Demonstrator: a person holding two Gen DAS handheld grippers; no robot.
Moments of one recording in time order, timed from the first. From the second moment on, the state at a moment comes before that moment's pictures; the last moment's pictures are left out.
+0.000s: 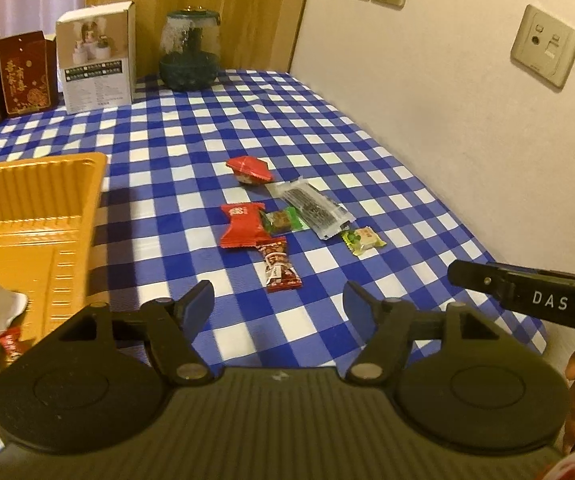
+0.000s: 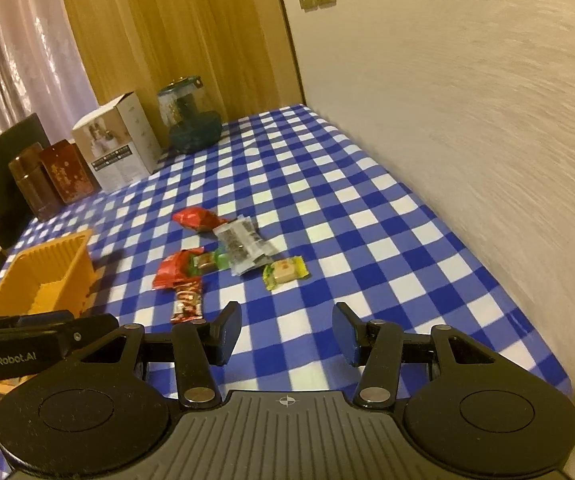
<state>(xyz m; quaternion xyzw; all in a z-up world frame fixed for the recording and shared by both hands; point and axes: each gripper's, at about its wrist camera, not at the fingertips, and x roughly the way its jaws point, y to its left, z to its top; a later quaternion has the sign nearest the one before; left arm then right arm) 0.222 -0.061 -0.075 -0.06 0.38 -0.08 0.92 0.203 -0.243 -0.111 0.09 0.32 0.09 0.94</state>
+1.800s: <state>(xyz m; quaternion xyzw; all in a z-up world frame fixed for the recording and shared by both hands) 0.276 -0.071 -0.127 -0.06 0.35 -0.07 0.93 0.312 -0.203 -0.184 -0.03 0.31 0.13 0.94</state>
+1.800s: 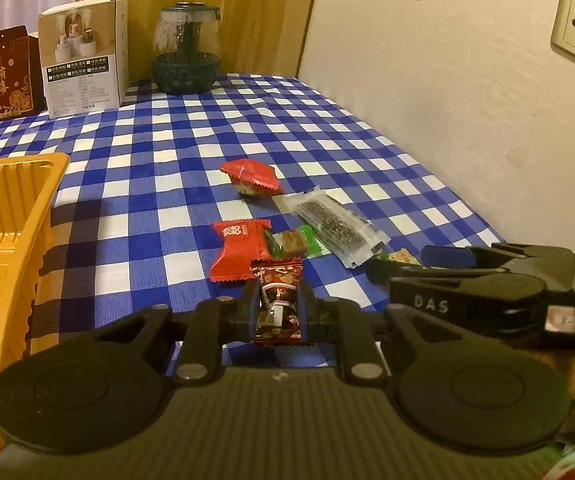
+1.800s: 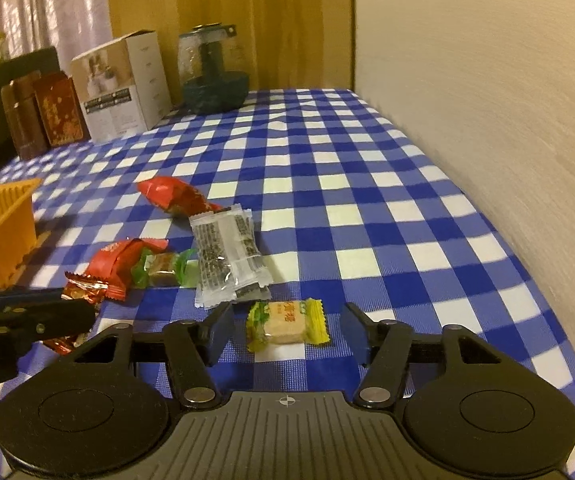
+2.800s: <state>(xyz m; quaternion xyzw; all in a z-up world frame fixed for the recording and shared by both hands) 0.224 -0.059 -0.092 -0.07 0.35 -0.07 0.93 0.239 -0.196 -0.141 -0.01 0.32 0.13 0.94</state>
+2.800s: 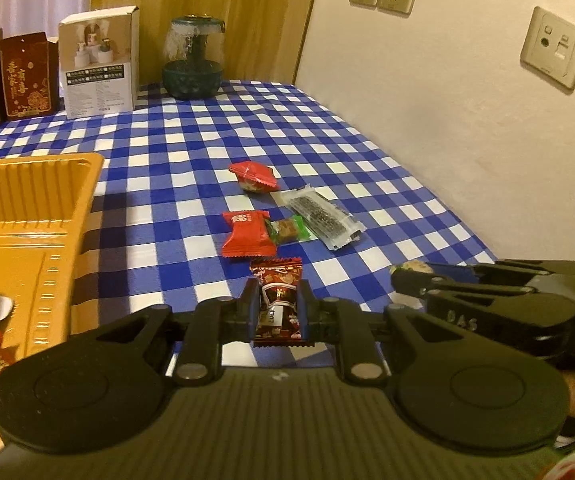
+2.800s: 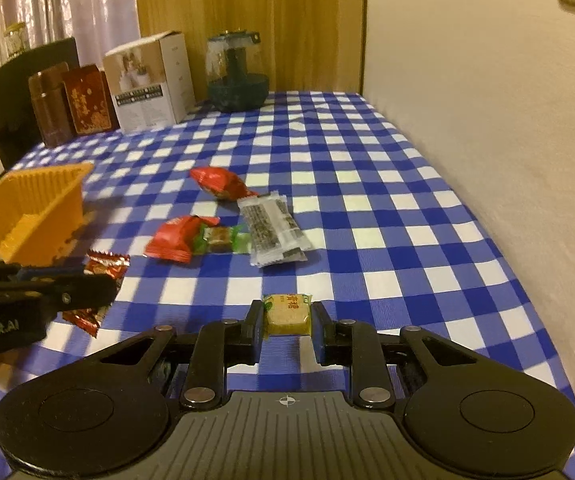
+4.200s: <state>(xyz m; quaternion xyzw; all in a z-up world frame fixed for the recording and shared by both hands) 0.065 0.031 -0.021 -0.08 0.32 -0.01 0.94 0.088 -0.100 -0.069 0.02 0.30 0.20 0.93</state>
